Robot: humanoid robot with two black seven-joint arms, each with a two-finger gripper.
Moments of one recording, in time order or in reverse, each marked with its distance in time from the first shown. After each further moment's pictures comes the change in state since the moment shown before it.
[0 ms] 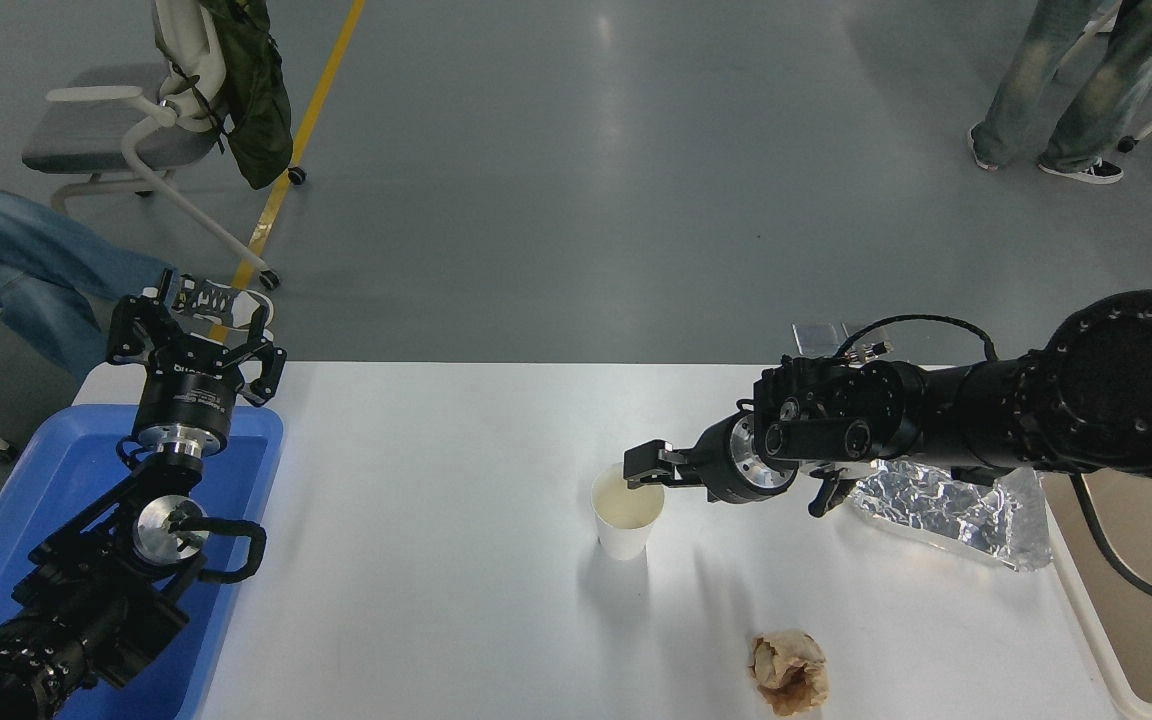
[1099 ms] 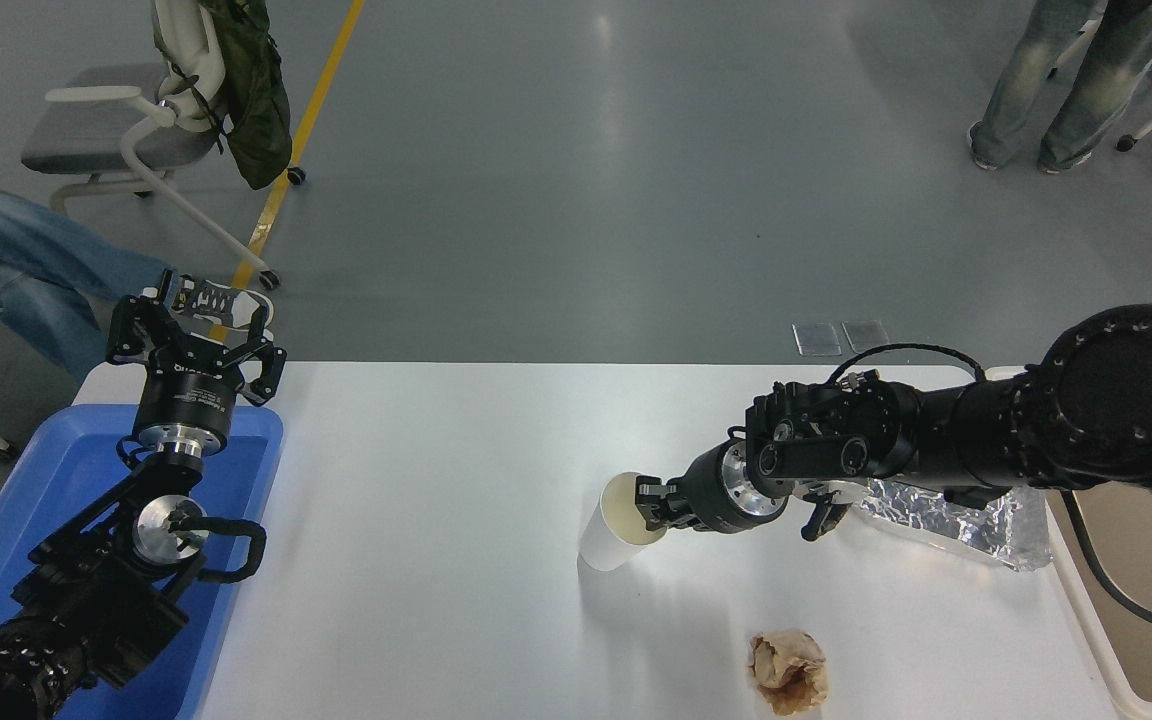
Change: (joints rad) left arm 0.000 0.000 0.000 0.000 0.000 0.000 0.000; right arm 0.033 0.000 -0.016 0.059 0.016 0.076 0.003
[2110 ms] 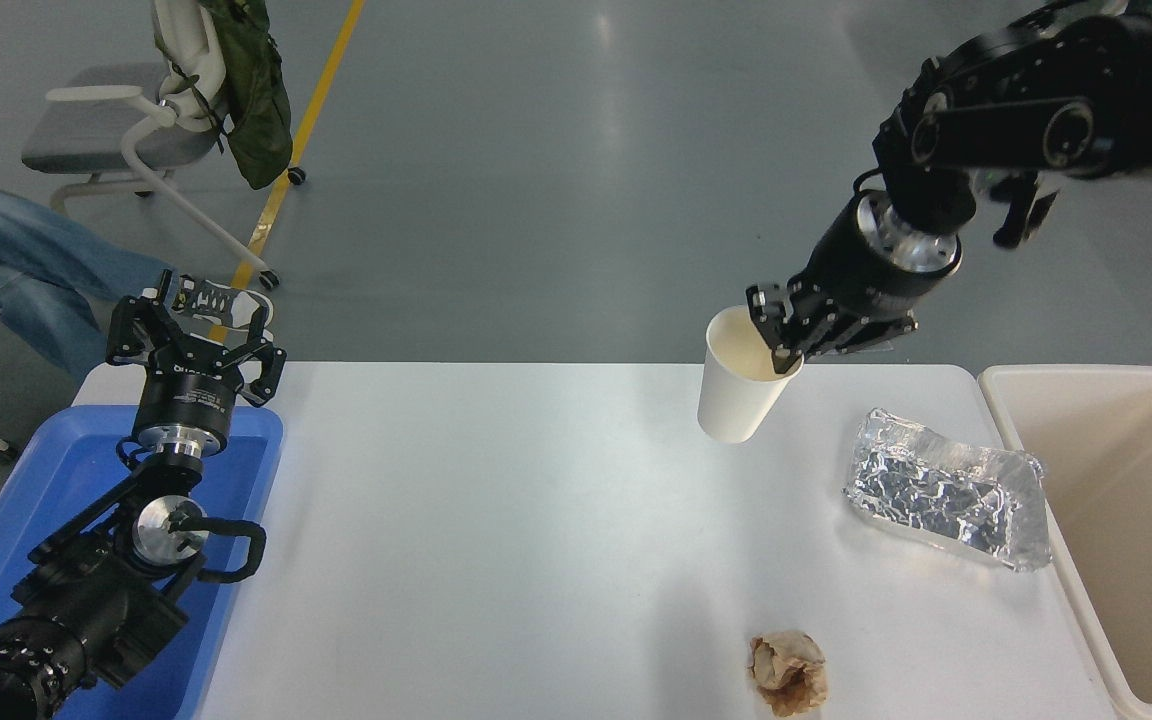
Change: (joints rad) left arm 0.000 0.000 0.000 0.001 0.000 0.000 0.000; right arm 0.832 -0.132 -0.380 0.220 0.147 0.496 0.006
